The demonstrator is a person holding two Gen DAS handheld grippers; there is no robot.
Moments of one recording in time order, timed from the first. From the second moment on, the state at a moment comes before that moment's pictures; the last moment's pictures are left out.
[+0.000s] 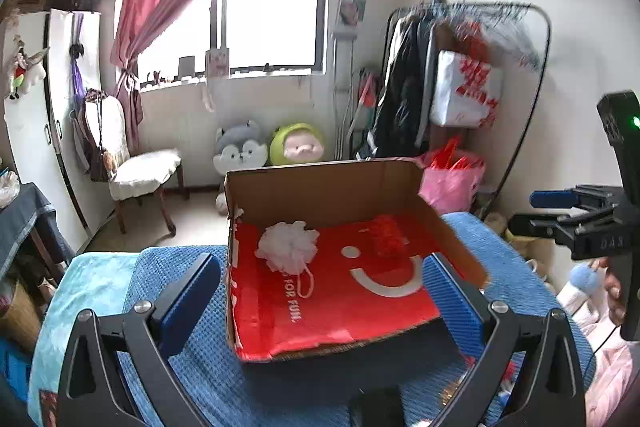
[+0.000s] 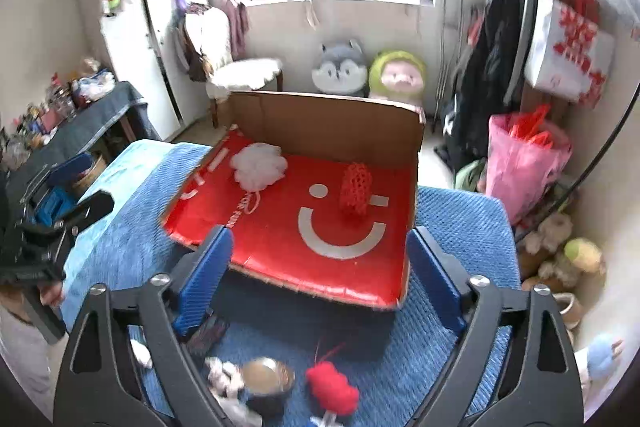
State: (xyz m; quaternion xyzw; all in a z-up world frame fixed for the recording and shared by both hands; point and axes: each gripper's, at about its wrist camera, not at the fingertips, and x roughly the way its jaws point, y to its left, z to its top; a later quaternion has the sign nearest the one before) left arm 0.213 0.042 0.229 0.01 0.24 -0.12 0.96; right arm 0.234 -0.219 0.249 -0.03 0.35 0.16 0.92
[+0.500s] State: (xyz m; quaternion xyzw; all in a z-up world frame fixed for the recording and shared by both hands) left arm 0.064 0.040 0.190 0.00 0.15 -0.11 0.98; right arm 0.056 -0.220 0.215 -0.03 0.21 0.13 0.97
